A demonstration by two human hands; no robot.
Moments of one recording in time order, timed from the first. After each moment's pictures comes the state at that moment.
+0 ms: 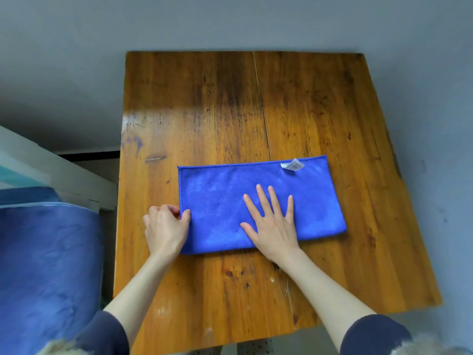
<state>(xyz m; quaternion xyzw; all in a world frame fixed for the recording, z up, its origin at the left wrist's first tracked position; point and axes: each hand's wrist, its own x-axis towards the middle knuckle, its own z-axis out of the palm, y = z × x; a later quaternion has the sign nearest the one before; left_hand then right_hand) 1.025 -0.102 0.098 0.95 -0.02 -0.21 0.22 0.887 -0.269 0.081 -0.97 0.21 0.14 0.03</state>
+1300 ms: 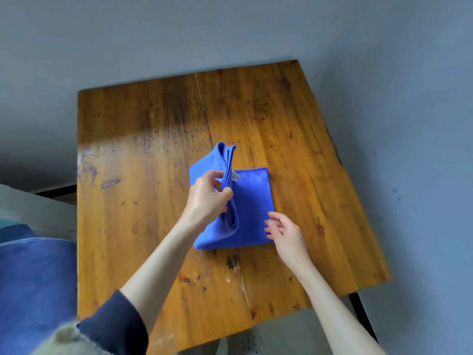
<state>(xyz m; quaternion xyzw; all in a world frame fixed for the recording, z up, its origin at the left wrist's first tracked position) 0.963 -0.262 0.199 0.82 -0.17 -0.34 0.42 0.790 -0.334 0.126 -0.64 0.51 -0.06 0.57</state>
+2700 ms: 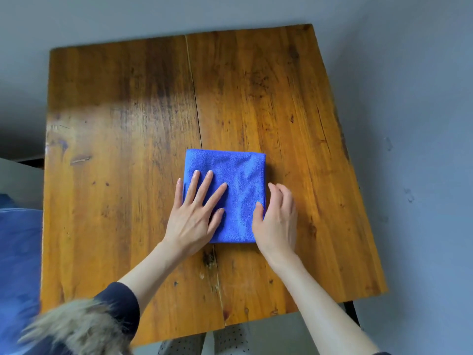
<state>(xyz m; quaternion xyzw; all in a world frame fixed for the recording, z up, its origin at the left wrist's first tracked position) 0.928 -0.238 0.086 0.86 -0.50 -0.09 0.01 0.804 -0.361 0.116 -0.85 0.45 -0.07 0.27</state>
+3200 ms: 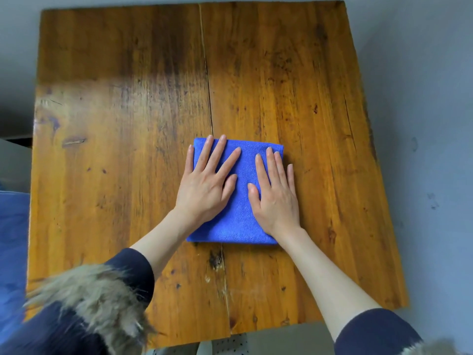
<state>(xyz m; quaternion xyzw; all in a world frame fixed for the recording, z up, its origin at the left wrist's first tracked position) 0.964 -0.273 0.074 0.87 -0.49 -0.09 0.06 0.840 -0.387 0.068 -0.95 0.26 0.00 0.18</state>
